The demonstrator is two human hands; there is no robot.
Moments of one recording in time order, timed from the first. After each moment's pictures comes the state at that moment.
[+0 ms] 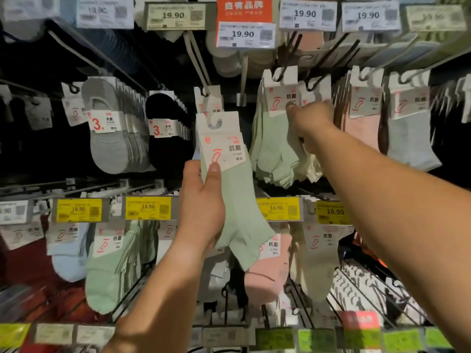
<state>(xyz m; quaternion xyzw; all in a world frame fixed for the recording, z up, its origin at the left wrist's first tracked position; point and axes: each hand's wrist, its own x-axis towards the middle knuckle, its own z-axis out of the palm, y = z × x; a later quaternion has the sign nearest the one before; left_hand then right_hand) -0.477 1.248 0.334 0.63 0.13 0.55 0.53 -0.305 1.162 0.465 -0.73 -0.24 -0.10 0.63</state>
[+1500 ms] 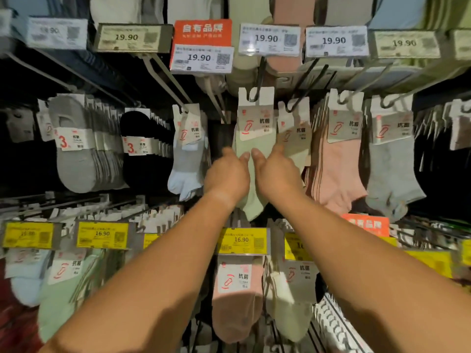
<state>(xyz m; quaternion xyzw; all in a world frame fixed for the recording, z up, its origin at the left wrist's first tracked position) -0.345 1.244 0.407 0.85 0.27 0.40 0.22 -0.279 1.165 0.411 -0.82 -0.31 -0.17 0.45</state>
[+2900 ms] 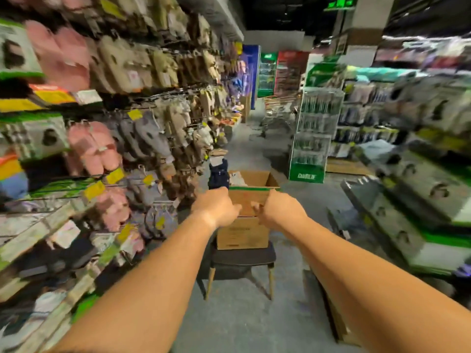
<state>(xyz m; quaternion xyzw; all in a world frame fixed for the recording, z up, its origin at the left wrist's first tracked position) -0.429 0.547 0.191 0.91 -0.38 -0.06 0.14 -0.536 0.433 0.184 -0.91 0.40 -0.05 0.11</state>
